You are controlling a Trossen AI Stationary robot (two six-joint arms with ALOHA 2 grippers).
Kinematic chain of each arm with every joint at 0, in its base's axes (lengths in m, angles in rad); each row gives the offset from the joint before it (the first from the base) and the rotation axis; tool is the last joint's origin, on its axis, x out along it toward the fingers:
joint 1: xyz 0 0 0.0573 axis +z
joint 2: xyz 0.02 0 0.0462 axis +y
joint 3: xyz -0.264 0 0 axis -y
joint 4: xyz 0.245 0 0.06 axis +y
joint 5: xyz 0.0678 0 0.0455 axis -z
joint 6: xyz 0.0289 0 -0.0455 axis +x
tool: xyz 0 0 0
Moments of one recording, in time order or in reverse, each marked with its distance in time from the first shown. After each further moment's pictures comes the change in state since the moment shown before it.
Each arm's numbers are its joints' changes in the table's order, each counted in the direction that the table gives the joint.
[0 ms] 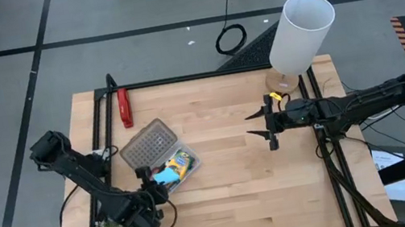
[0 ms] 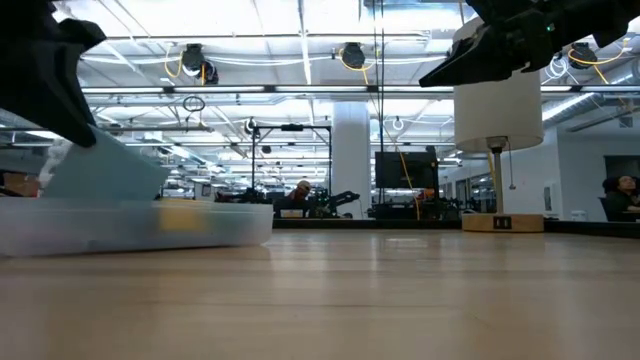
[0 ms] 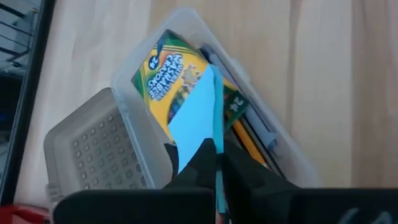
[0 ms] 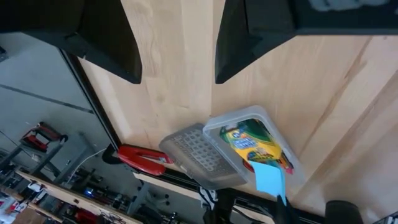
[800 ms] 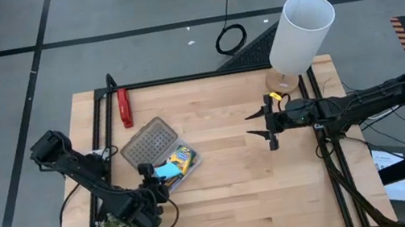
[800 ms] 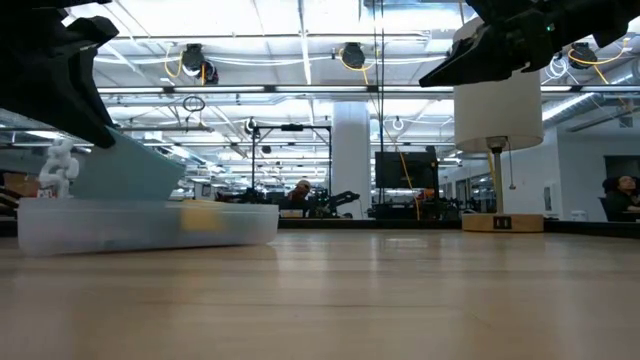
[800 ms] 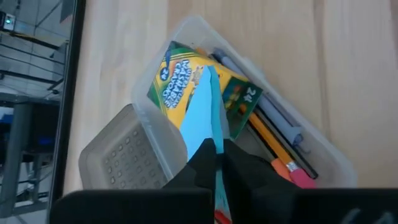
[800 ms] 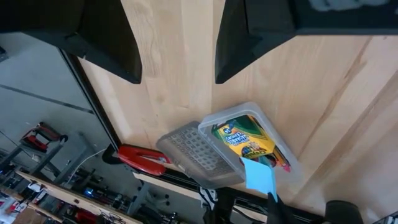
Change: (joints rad) left arm 0.018 0.000 -0.041 -0.029 -0.087 0.143; right arm 0.000 0.000 0.000 0.000 0.000 0.001
